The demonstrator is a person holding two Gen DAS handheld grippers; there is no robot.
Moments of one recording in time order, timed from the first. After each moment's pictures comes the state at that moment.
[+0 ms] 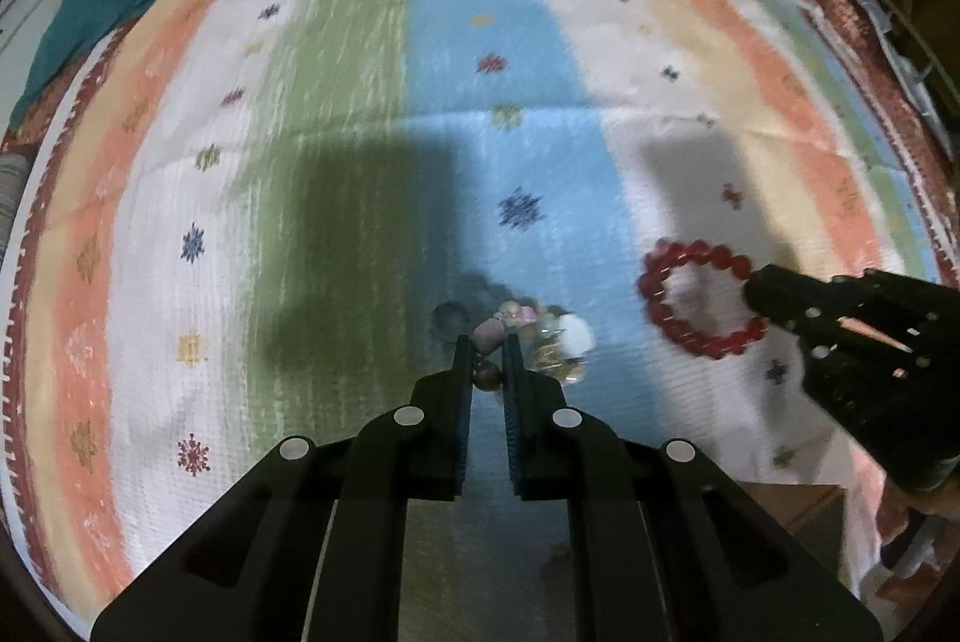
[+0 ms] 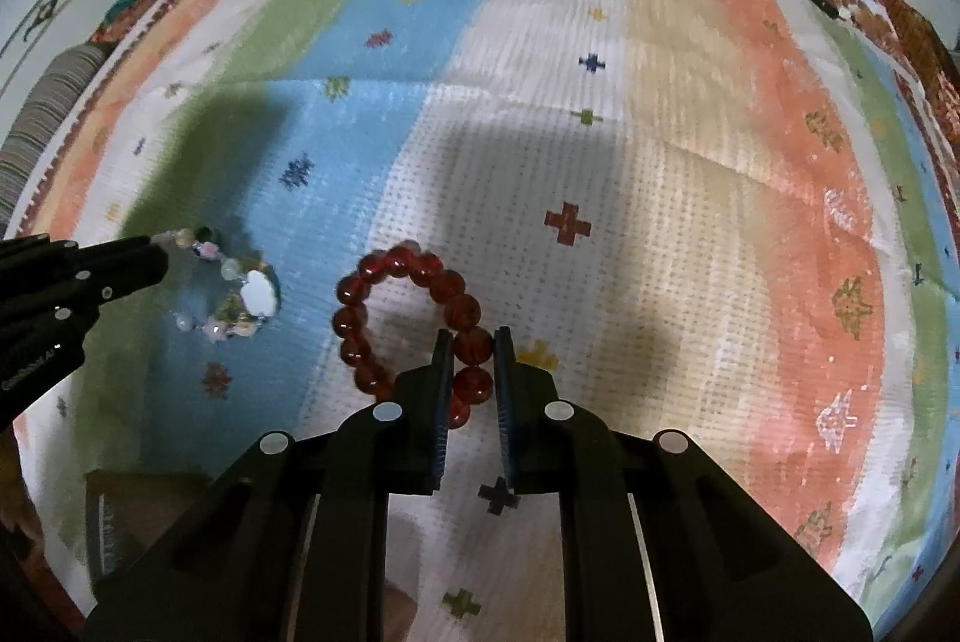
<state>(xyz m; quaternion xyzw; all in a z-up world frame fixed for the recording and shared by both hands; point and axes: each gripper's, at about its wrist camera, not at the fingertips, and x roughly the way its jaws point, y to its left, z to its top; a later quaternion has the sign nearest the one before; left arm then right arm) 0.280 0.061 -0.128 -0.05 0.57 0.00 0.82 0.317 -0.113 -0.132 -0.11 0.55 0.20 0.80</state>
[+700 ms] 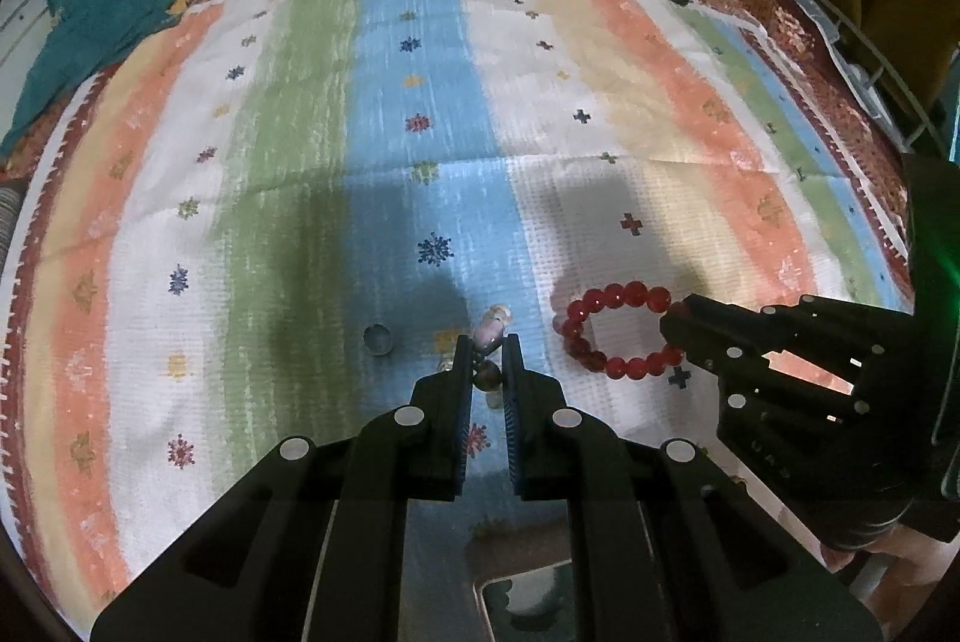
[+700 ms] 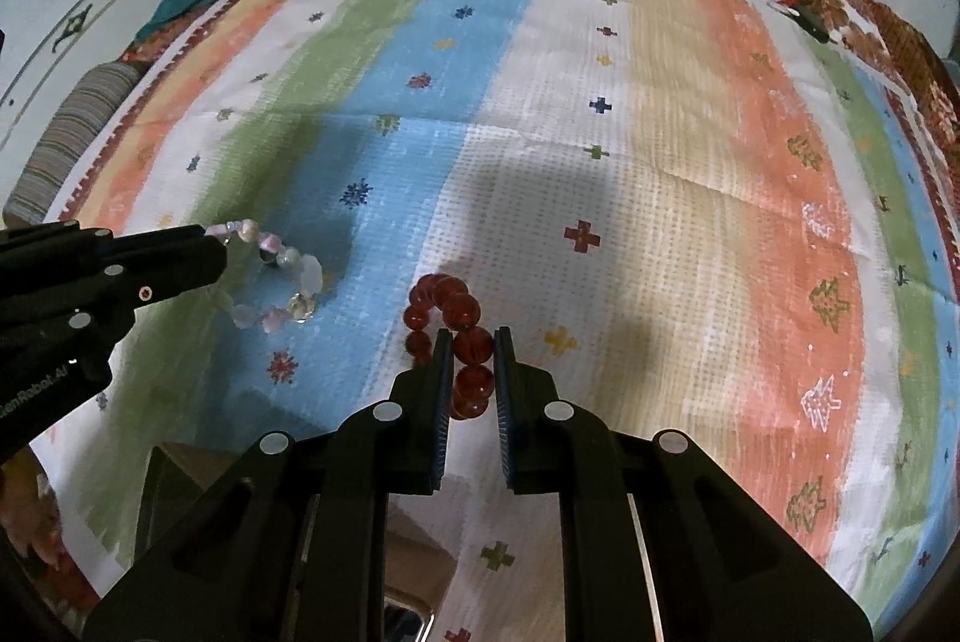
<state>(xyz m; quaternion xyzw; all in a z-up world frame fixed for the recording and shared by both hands) 0.266 0.034 -0.089 -0.05 0.53 -0.04 0.84 0.291 -0.116 -0.101 -0.09 0.52 0.21 0.82</state>
